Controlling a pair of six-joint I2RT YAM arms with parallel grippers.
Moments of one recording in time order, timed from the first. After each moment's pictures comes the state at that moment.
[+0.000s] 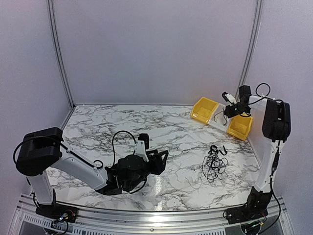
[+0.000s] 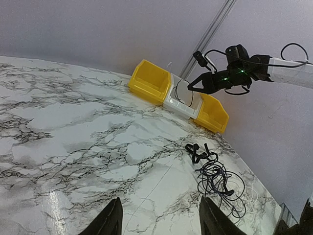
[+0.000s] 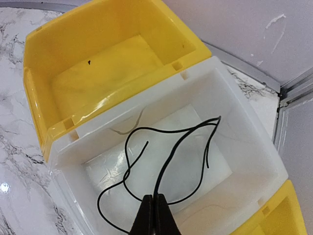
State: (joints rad) left arm -1.28 1.87 0.81 0.91 -0.63 -0.60; right arm -0.14 2.15 1.74 -0.47 -0.33 -0.44
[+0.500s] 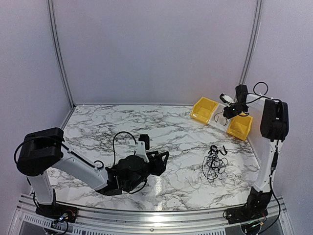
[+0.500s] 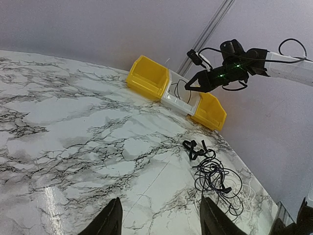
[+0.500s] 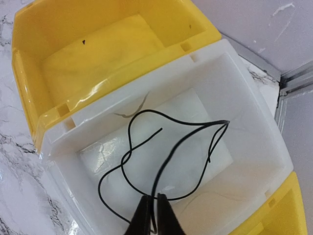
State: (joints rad) left arm -1.28 1.88 0.81 0.91 -0.61 -0.63; right arm -0.10 2.18 1.79 -0.57 -0.23 -0.48
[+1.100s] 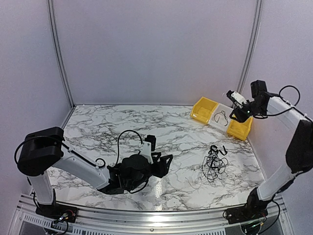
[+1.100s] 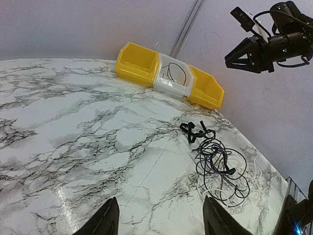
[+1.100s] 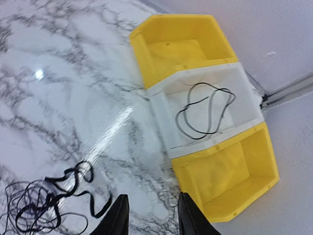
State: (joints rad) left arm -1.28 1.89 0.84 0.83 -0.56 -0.55; right arm -0.07 1.54 1.35 -0.68 -0.28 -0.65
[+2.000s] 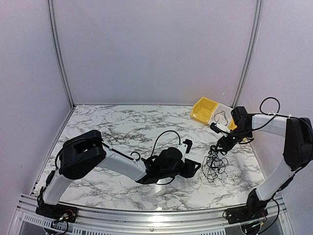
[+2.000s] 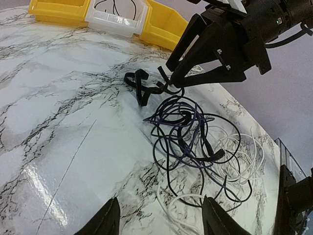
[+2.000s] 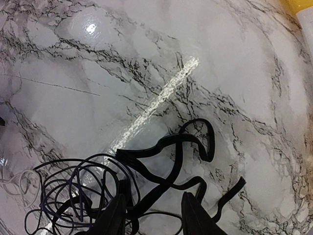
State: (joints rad) left arm -1.21 2.31 1.41 0.52 -0.13 -0.56; right arm 0.10 1.56 0.99 -0.66 -0.33 -0.57
